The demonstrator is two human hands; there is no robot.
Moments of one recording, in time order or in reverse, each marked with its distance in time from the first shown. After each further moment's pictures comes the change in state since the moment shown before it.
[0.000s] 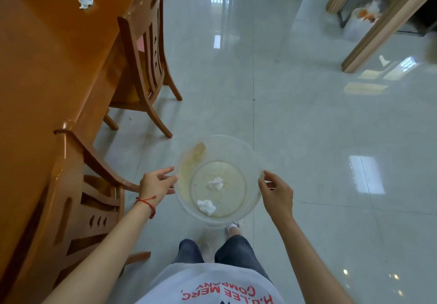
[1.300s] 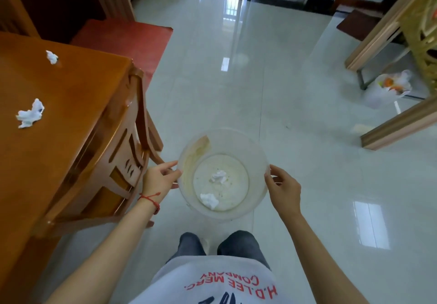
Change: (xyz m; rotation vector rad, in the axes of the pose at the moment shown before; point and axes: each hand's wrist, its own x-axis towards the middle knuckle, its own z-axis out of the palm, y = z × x) left_hand 0.433 0.382 0.094 -0.045 0.047 0.139; right_hand 0.539 -0.275 0.081 -0.029 -0.037 -0.141
